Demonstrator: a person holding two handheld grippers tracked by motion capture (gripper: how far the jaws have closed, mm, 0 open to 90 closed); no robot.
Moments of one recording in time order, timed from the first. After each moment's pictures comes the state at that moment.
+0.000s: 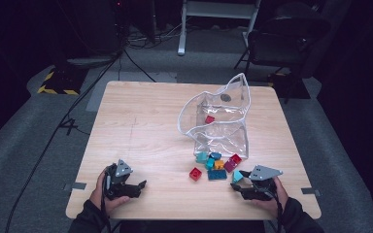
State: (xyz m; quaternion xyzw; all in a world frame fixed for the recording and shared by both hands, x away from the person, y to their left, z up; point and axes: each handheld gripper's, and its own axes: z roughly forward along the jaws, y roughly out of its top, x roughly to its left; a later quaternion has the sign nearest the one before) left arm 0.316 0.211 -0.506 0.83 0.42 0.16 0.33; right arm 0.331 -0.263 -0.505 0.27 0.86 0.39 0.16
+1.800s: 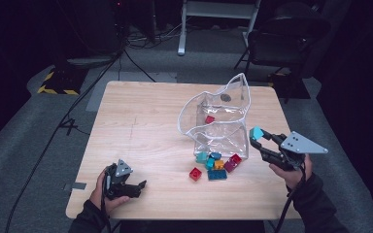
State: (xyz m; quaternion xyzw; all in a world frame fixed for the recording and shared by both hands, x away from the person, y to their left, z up) left arm 0.316 0.211 -0.506 0.83 0.42 0.16 0.33; right arm 0.352 -0.282 -0.366 0.25 0.76 0.52 0.31
